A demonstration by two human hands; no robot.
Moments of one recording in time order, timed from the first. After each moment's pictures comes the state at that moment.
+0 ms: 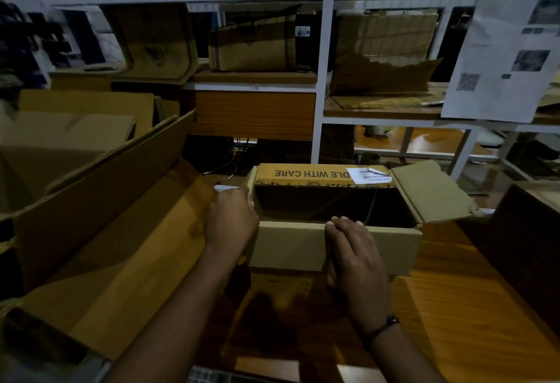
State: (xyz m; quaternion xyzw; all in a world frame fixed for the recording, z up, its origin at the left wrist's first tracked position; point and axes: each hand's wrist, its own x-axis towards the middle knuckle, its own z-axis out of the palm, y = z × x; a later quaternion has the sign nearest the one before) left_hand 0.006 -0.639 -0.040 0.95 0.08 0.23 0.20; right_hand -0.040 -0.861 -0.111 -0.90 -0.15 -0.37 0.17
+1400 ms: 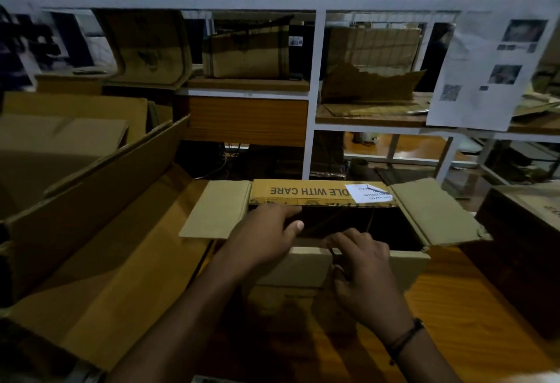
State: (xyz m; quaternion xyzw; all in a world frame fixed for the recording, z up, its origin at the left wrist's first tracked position) left_hand -0.016 -0.678 -0.026 0.95 -0.13 0.10 0.25; right_hand -0.079 -0.873 -0.056 -0.95 -0.13 -0.15 0.22
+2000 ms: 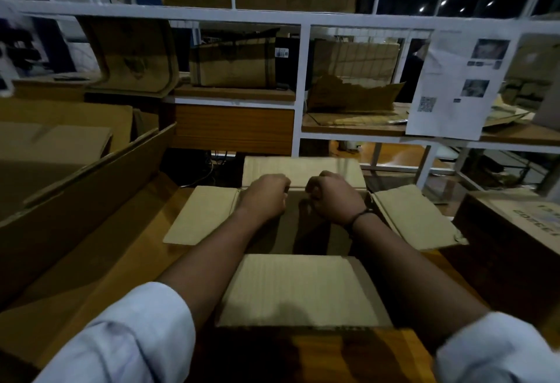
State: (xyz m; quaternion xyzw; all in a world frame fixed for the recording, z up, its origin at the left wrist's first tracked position) left_hand 0.078 -0.701 -0.011 0.96 -0.12 0.15 0.19; right_hand 0.070 -0.875 -0.002 -0.97 -0.15 -0.15 0.14
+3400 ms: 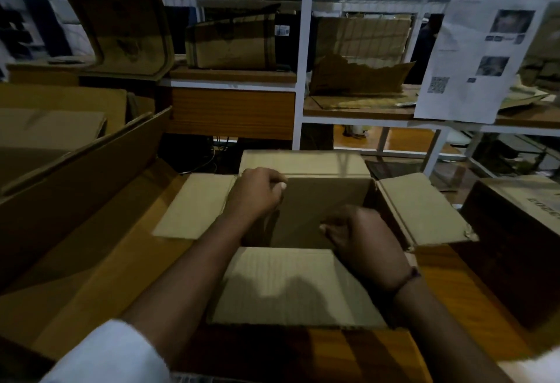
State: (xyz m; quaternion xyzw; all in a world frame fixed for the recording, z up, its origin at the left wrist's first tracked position) left_hand 0.053 -0.692 -0.020 0.93 -0.07 0.16 0.32; right_hand -0.028 -0.907 -0.036 -0.95 -0.15 -0.15 0.23
